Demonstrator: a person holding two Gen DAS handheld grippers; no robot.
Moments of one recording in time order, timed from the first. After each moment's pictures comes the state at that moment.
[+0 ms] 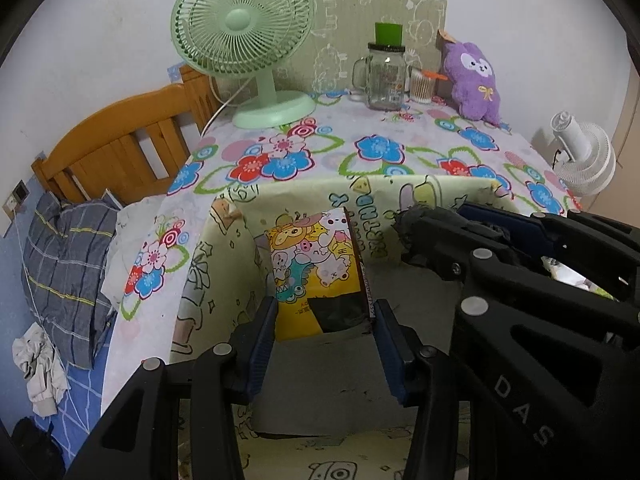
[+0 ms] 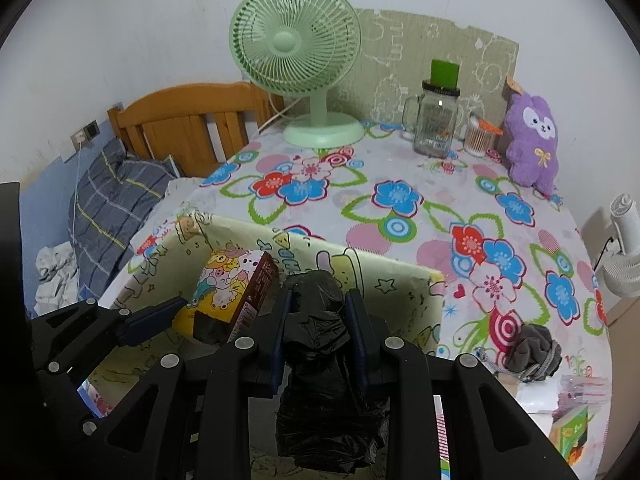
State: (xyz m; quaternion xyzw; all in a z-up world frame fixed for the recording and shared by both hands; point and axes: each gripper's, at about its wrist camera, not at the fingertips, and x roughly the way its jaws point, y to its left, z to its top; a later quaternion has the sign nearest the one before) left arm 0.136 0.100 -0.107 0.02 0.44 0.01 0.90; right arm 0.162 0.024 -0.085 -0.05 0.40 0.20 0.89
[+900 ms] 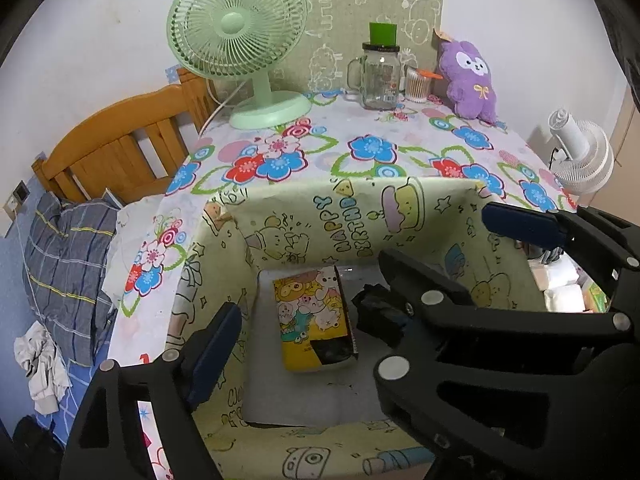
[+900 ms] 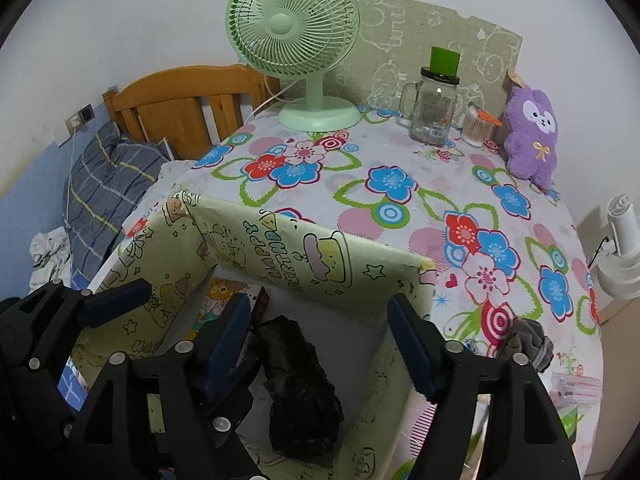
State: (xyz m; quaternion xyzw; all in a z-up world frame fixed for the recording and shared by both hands) left arm 0.130 0.090 -0.096 0.02 0.44 0.01 0.90; right arm 0.163 0.021 -0.086 -0.08 0.42 0.19 0.88
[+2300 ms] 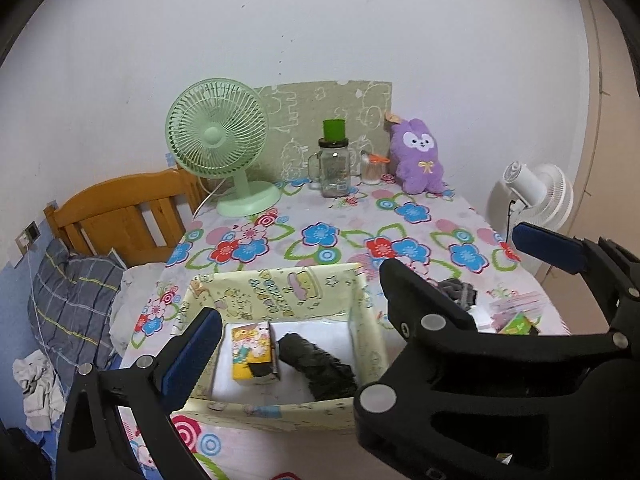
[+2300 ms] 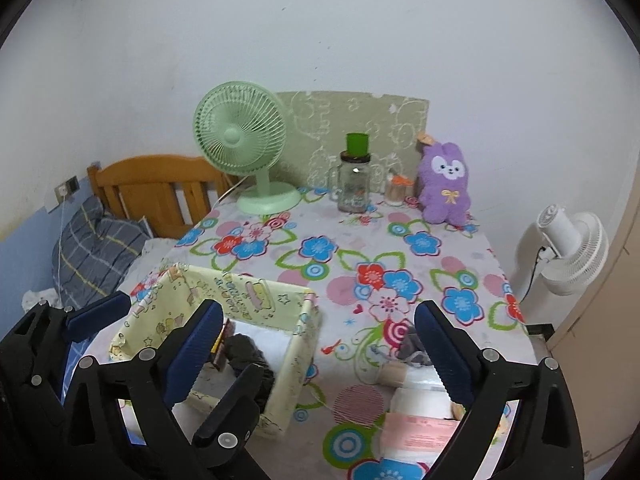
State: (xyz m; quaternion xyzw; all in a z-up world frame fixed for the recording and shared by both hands) left arm 0.061 0.014 -0.017 0.03 0.32 -0.01 0.95; right arm 0.079 -0.072 -0.001 -0.02 0.30 0.12 0.95
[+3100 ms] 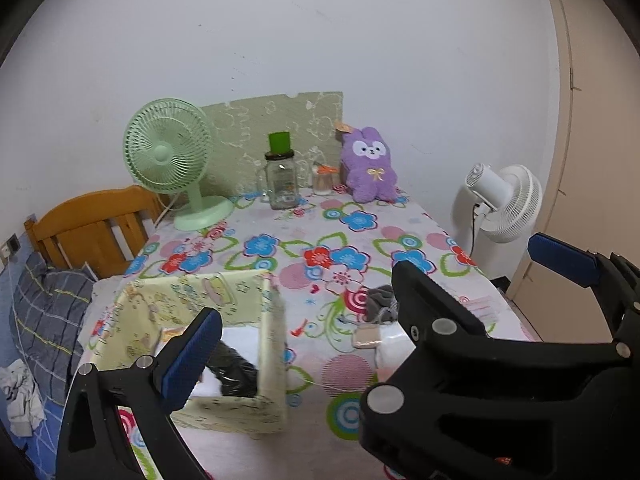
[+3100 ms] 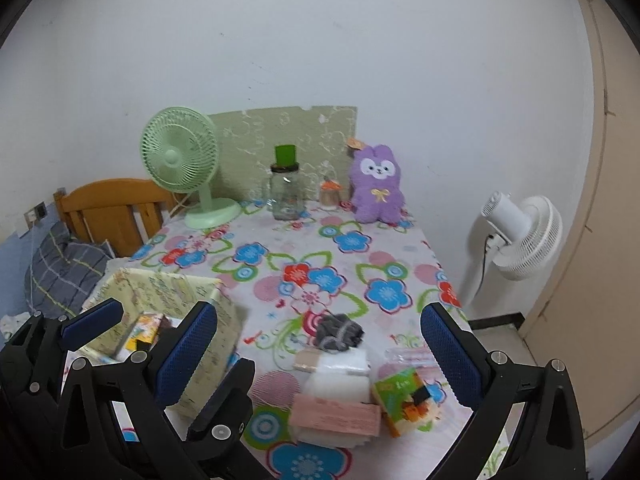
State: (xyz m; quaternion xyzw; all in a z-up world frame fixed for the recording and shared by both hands) left arm 0.052 -0.067 -0.031 0.03 0.29 -0.05 0.95; right arm 0.051 -0.159 -0.011 0.00 0.27 0.05 0.96
